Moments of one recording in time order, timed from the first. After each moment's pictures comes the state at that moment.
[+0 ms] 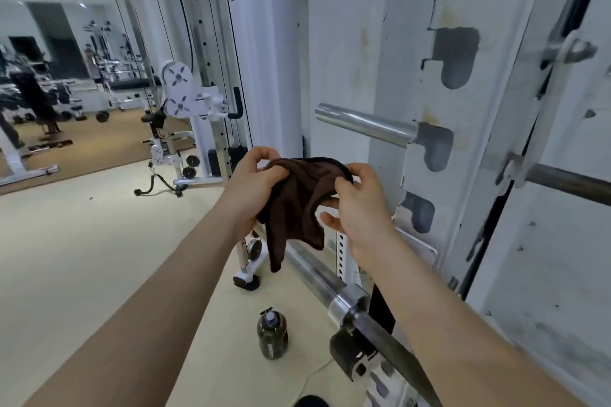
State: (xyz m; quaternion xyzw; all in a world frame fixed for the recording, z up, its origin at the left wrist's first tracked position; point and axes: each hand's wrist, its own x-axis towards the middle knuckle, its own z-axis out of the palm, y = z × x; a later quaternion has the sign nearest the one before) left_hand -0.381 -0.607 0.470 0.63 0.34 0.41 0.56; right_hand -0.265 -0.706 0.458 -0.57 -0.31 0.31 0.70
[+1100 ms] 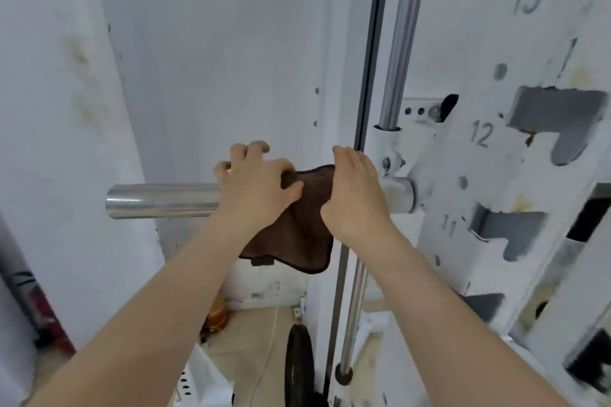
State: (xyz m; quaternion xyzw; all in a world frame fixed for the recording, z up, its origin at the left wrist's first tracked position) left_hand -0.101 -0.437 0.499 0.95 -0.02 0.28 0.09; right_hand -0.118 -0.585 0.498 -0.94 -0.10 -0.21 0.24
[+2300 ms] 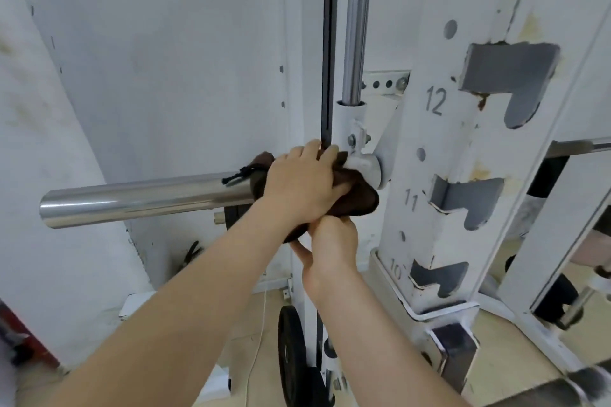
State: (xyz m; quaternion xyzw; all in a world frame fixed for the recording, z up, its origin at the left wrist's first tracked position) left_hand -0.074 -0.526 0.484 0.95 -0.22 0.21 0.06; right_hand -0.150 -0.573 0.440 -0.42 0.17 -0.06 0.89
